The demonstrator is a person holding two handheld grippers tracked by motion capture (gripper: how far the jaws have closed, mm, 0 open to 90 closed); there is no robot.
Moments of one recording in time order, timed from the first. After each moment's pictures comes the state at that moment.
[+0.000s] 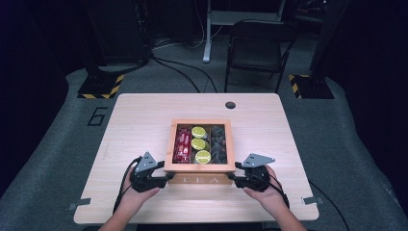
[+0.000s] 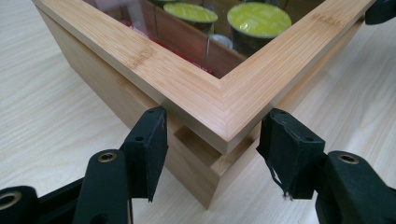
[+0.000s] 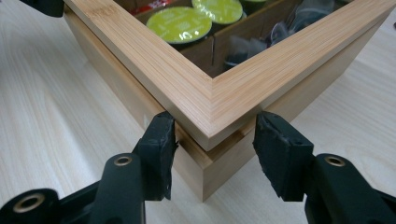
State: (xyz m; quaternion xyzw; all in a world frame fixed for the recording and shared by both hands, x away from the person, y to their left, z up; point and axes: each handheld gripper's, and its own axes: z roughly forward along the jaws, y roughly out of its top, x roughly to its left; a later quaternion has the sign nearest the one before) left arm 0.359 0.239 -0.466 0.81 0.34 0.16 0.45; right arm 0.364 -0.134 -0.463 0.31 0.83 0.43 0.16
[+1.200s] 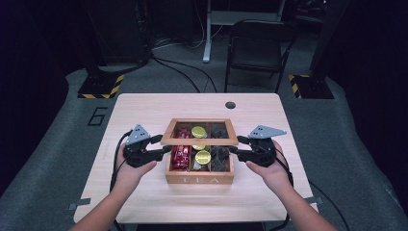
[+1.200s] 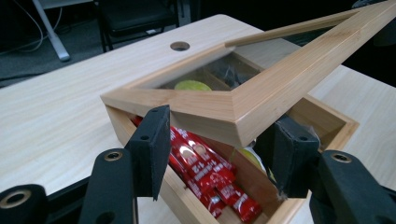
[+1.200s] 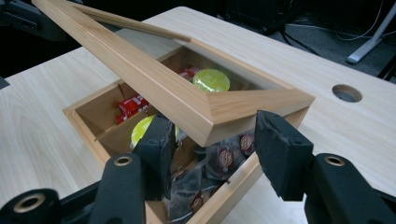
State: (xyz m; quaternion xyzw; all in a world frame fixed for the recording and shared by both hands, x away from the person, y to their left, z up) left arm 0.391 0.241 -0.382 0.78 0.35 0.20 0.48; right arm 0.394 -0.135 -0.375 0.34 0.80 0.47 0.18
